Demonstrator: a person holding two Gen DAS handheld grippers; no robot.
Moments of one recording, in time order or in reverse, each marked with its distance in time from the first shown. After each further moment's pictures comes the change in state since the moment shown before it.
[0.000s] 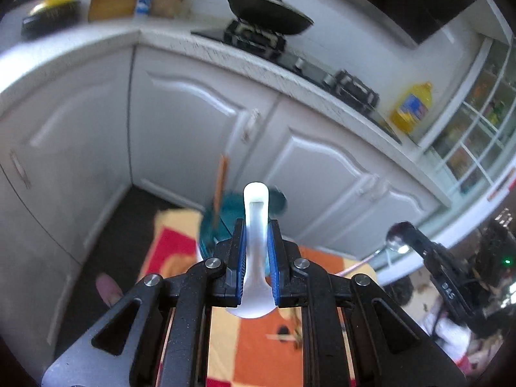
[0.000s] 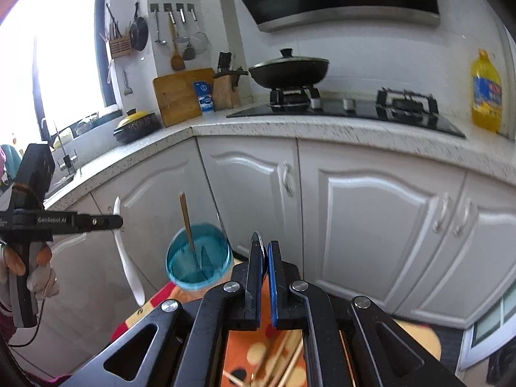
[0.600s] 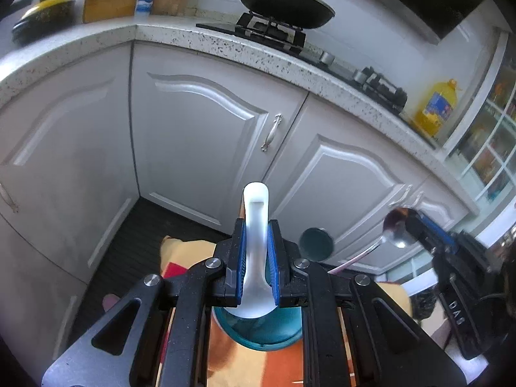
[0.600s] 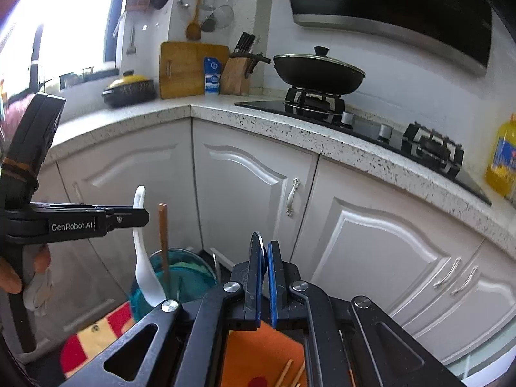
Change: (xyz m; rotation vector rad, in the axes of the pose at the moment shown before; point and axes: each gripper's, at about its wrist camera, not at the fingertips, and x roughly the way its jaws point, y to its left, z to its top) left arm 0.085 0.019 0.022 0.027 0.002 0.066; right arm 0.102 0.048 0.027 -0.209 0.037 -0.115
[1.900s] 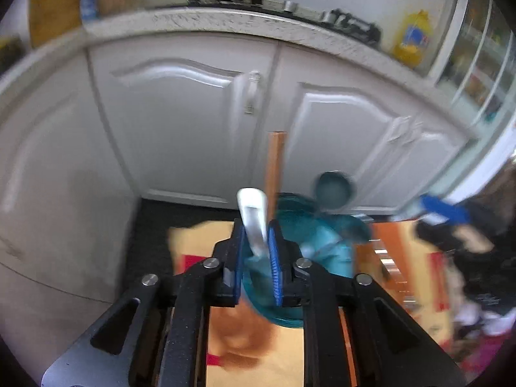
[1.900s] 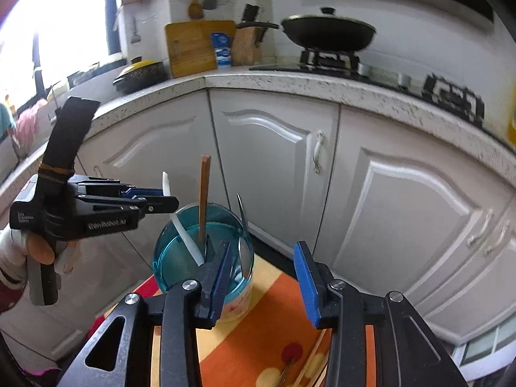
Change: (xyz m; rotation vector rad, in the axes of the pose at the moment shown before) left arm 0.023 0.007 -0.011 0.218 0.165 -0.075; right arm 0.005 -0.008 -0.044 0.136 0.136 0.148
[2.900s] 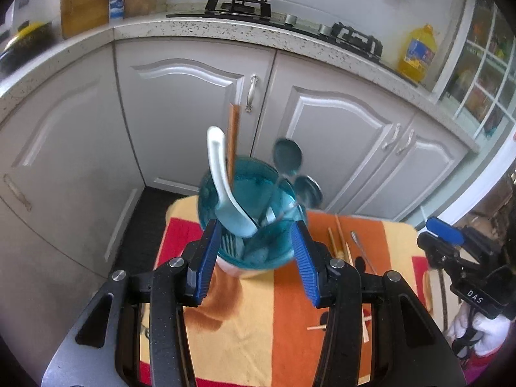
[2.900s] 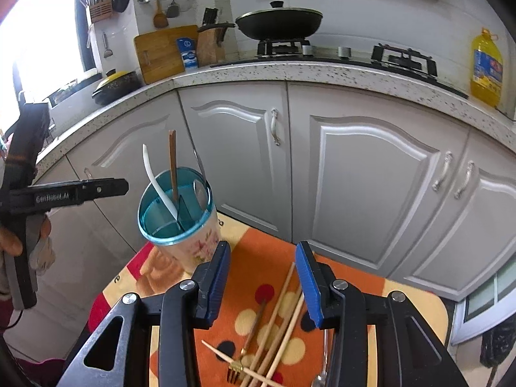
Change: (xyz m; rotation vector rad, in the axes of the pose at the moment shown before) left arm -0.041 -0.061 -0.056 -0.054 -0.069 0.103; right arm -0.065 -0.035 -0.064 0.113 0.012 -0.075
